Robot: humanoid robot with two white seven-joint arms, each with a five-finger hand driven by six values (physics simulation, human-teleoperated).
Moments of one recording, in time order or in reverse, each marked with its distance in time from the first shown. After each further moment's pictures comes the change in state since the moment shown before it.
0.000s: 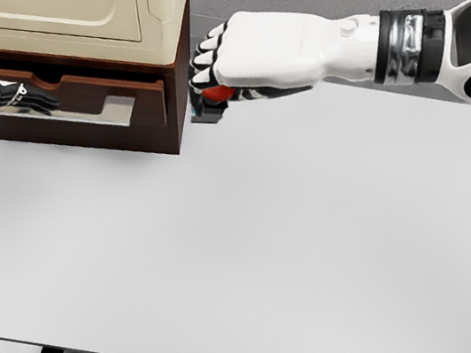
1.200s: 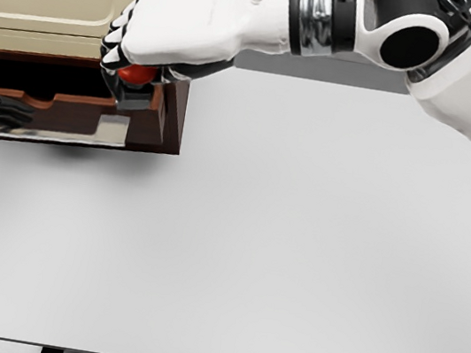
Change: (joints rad) left arm 0.077 0.108 -0.021 0.000 0.154 -0.011 0.008; right arm -0.098 0.194 0.059 0.065 -0.009 0.101 0.000
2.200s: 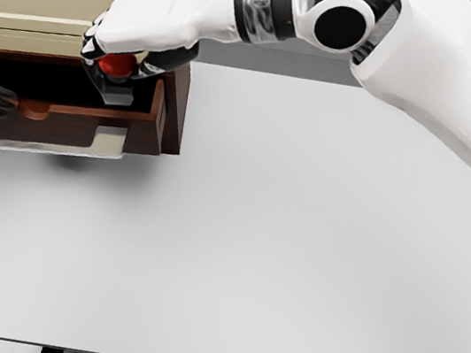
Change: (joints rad) left arm 0.012 0.056 0.027 0.007 0.066 0.011 -0.007; right arm -0.051 0.148 0.095 0.218 0.002 0.028 0.000
